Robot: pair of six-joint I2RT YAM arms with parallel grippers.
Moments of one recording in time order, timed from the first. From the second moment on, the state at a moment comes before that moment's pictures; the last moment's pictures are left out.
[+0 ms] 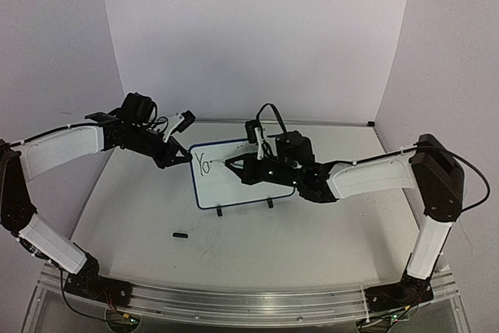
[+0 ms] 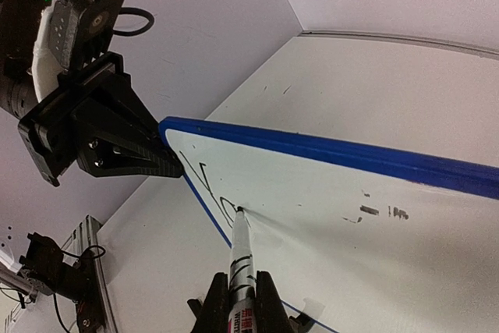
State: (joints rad) left arm -0.47 1.45 1.14 -0.50 0.48 0.27; right arm 0.91 1.85 1.12 0.49 -0.15 0.49
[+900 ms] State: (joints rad) left arm -0.47 1.45 1.14 -0.50 0.47 0.27; right arm 0.92 1.87 1.10 0.49 -0.15 0.51
